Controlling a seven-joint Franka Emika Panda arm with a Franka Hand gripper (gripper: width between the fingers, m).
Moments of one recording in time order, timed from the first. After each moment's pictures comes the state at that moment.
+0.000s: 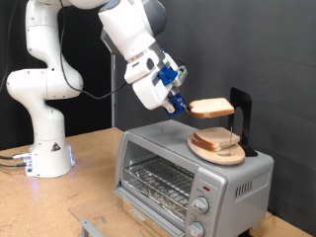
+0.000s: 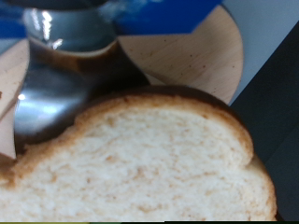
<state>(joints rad) -0.31 -0.30 0.47 -2.36 0.84 2.39 -0.11</state>
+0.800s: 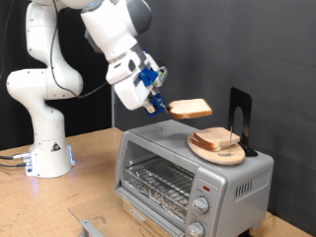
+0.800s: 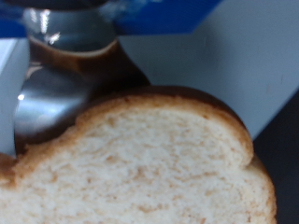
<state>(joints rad) -0.30 -0.46 0.40 -2.52 0.86 2.26 -0.23</state>
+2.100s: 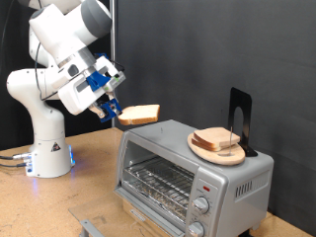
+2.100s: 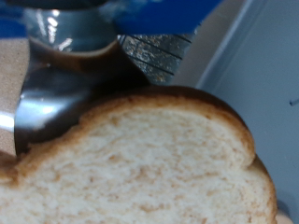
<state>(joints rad) -0.38 -0.65 0.25 -2.73 0.87 2.24 -0.33</state>
